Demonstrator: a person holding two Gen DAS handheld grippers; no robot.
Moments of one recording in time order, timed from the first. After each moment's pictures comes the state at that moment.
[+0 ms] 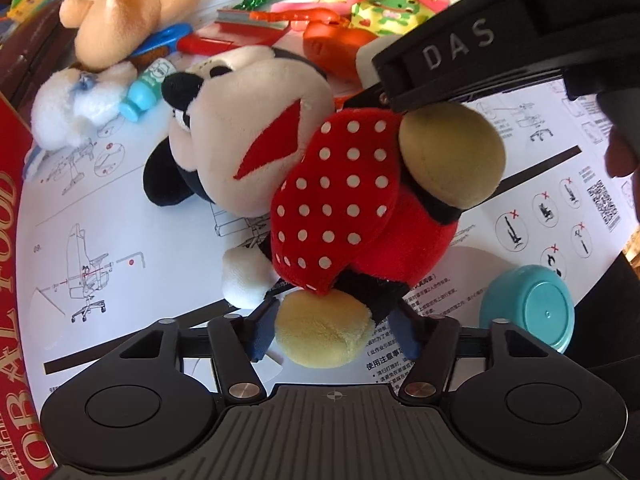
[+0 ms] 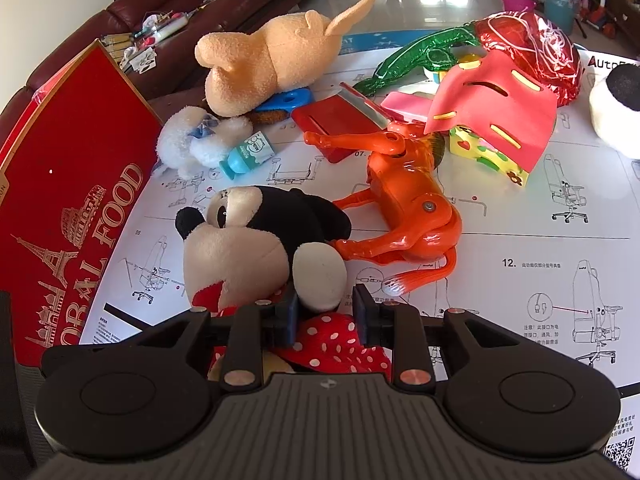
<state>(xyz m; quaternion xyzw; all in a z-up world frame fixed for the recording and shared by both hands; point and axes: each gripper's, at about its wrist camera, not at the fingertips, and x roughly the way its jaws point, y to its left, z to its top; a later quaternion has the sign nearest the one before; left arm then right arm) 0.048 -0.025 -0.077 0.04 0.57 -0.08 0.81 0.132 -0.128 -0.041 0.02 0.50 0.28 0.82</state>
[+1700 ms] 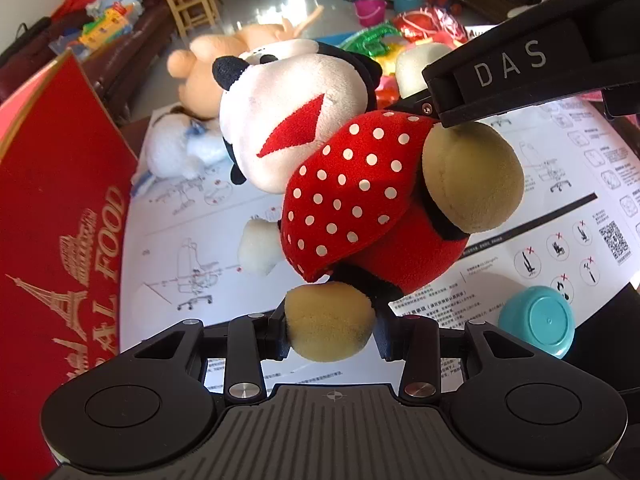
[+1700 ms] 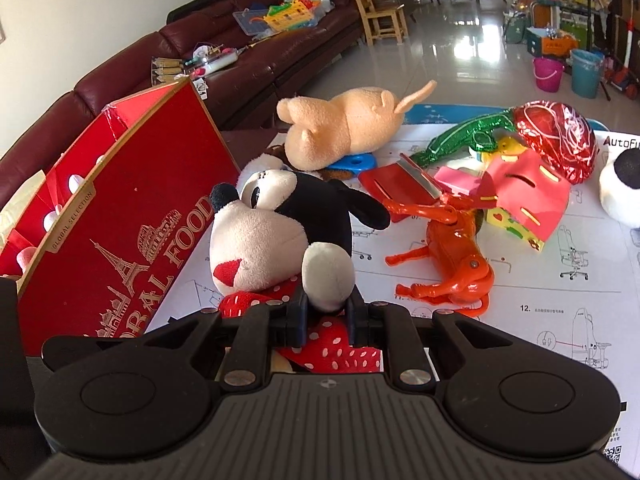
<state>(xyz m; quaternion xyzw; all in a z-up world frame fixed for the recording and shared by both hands) 0.005 -0.010 -0.006 0.06 0.50 0.01 0.86 0.082 -0.114 0.030 0.01 0.42 0.33 0.85</state>
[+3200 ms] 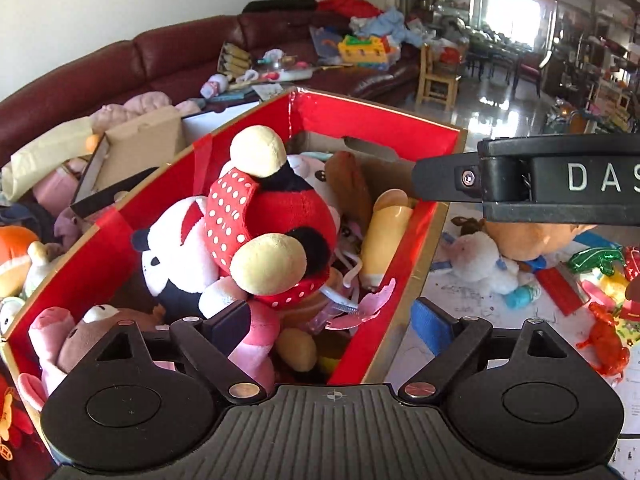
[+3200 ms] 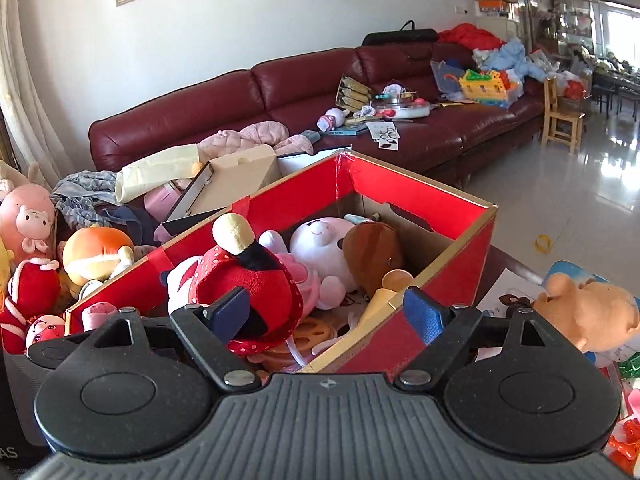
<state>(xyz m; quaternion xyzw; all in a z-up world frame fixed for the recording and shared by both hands) -0.088 0.192 0.108 -0.12 0.35 0.31 0.88 0.027 0.100 0.139 -0.08 0.28 0.54 0.79</state>
